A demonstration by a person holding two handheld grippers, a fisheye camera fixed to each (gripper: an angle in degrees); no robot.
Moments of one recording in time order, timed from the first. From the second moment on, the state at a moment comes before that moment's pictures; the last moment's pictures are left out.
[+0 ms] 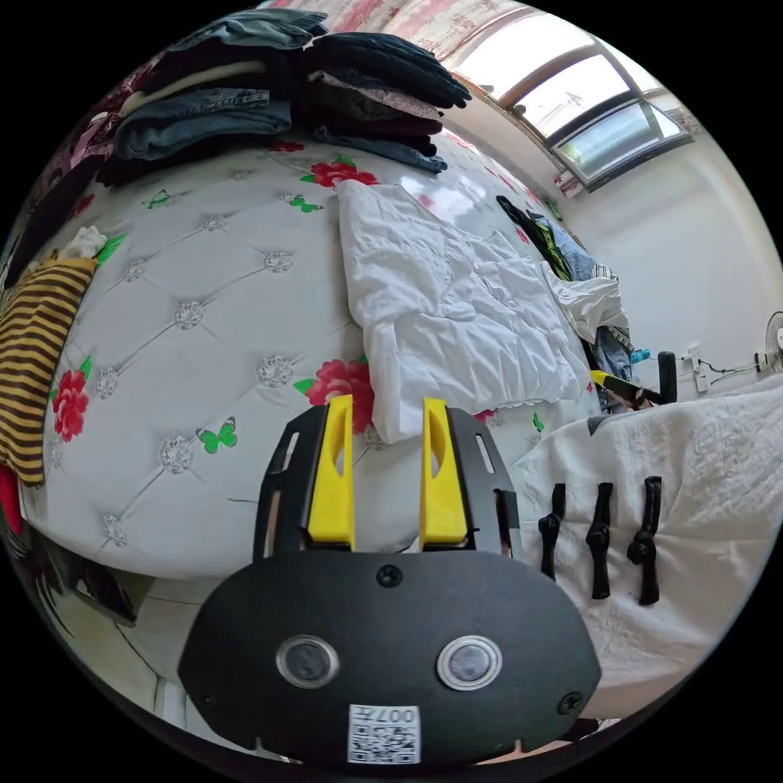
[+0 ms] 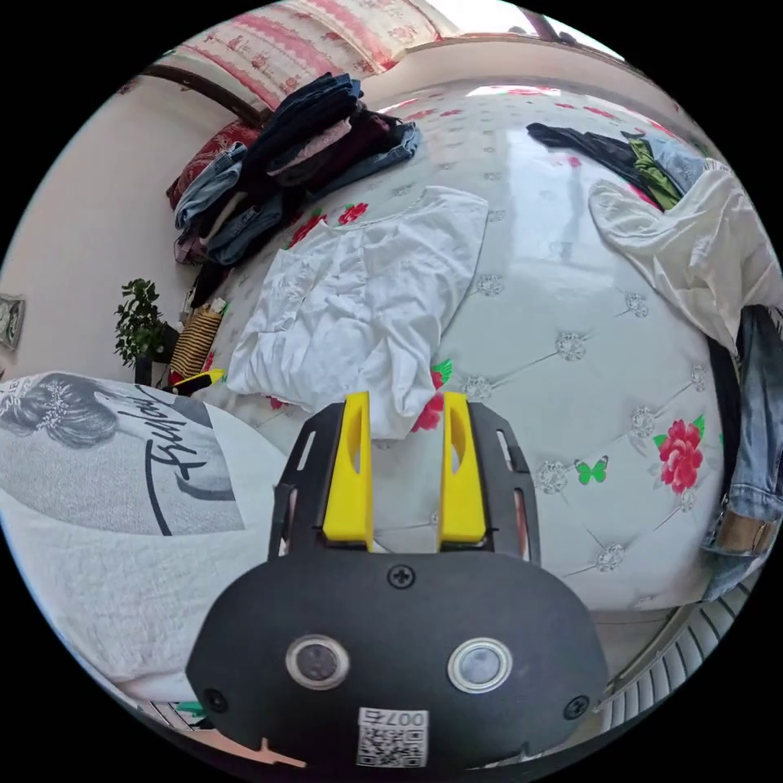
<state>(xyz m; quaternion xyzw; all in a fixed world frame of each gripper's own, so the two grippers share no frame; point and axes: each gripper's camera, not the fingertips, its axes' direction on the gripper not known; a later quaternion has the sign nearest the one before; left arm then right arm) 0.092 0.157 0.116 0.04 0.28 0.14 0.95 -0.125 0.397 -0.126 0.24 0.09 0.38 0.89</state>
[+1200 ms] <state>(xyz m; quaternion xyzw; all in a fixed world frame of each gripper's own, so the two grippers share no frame) 0.105 -0.109 0.109 0.13 0.37 -0.01 0.92 0.031 0.323 -0.284 0.47 0.03 0.42 0.78</state>
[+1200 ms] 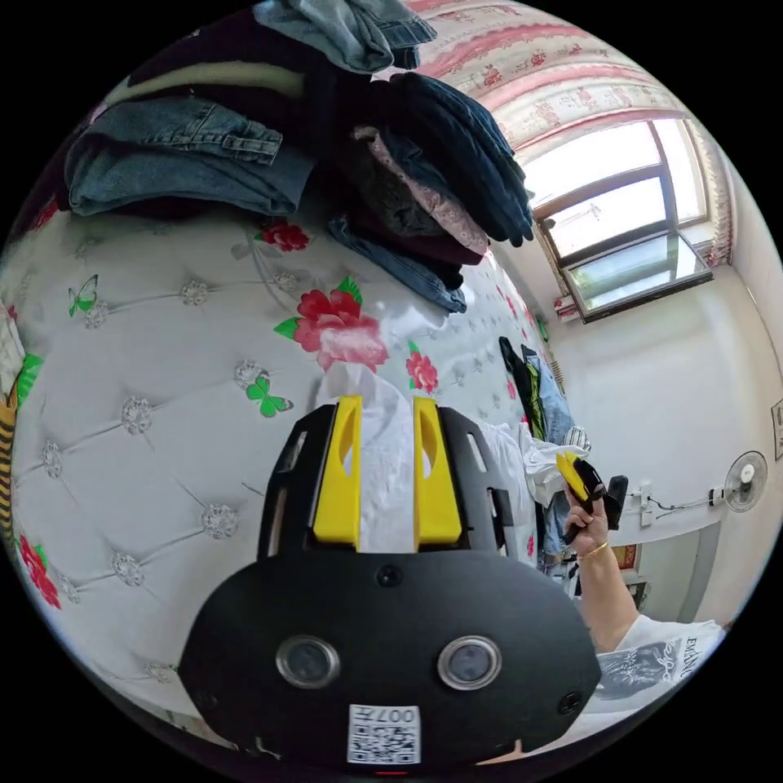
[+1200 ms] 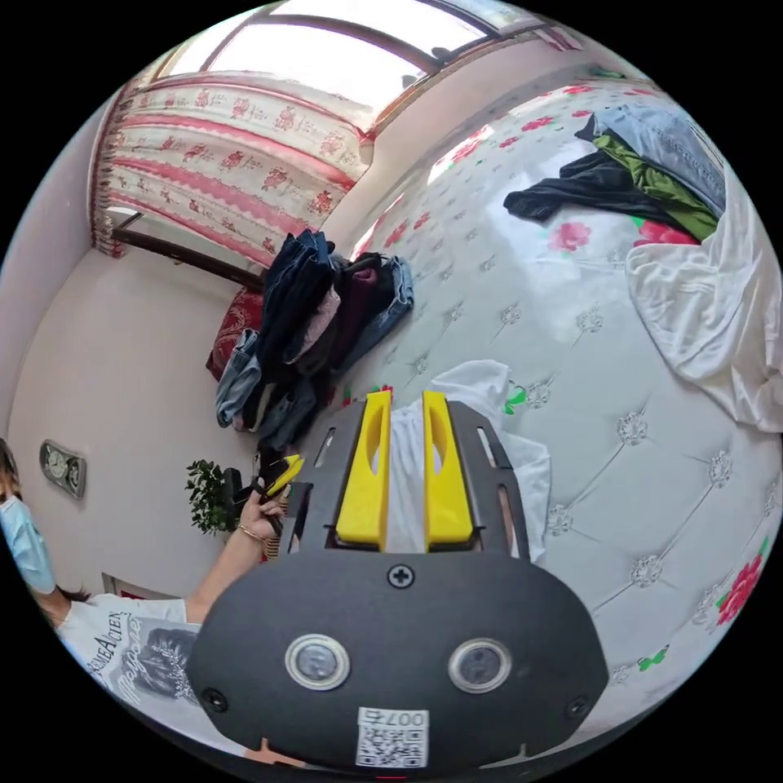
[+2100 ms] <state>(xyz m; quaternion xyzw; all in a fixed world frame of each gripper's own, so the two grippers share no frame) 0.191 0.025 0.083 0.13 0.25 0.16 0.95 0.042 0.387 -0.198 0.40 -0.02 0.53 0.74</state>
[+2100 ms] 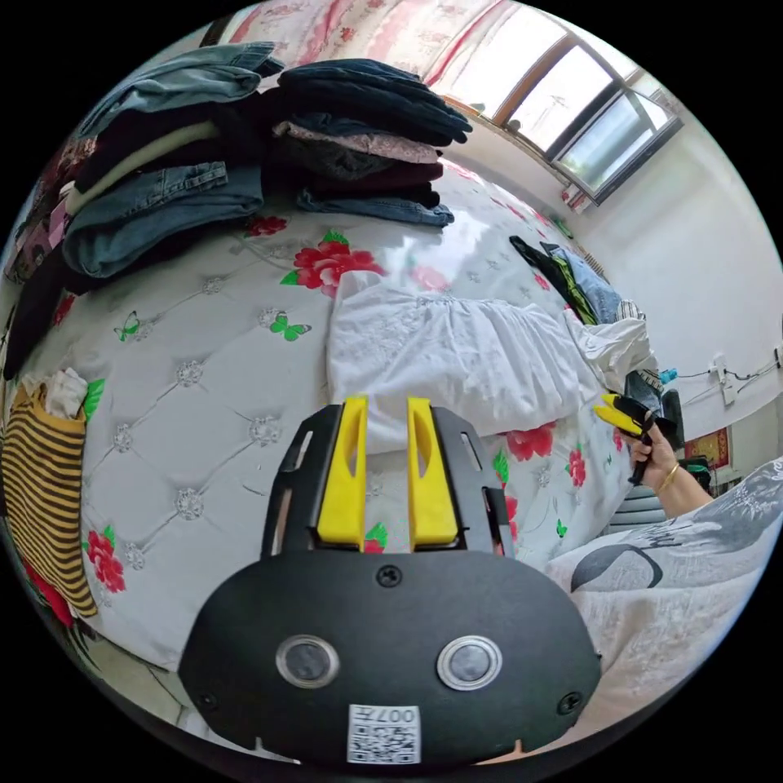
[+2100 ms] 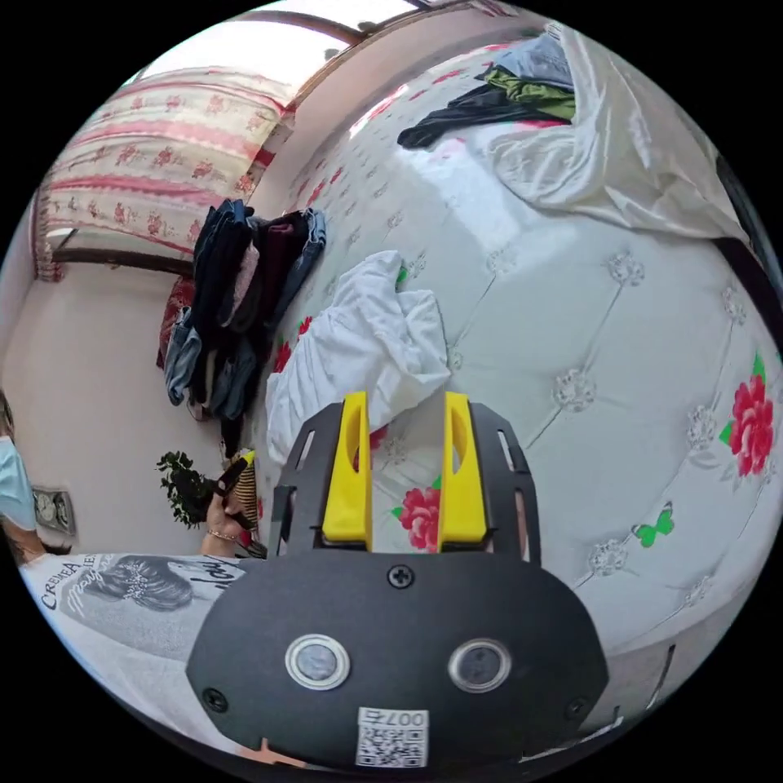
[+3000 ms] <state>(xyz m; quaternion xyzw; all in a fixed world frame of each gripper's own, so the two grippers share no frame) 0.173 0.080 0.122 0.07 0.35 0.13 0.92 -0.040 -0.015 -0.161 0.16 0.11 -0.01 0.98</state>
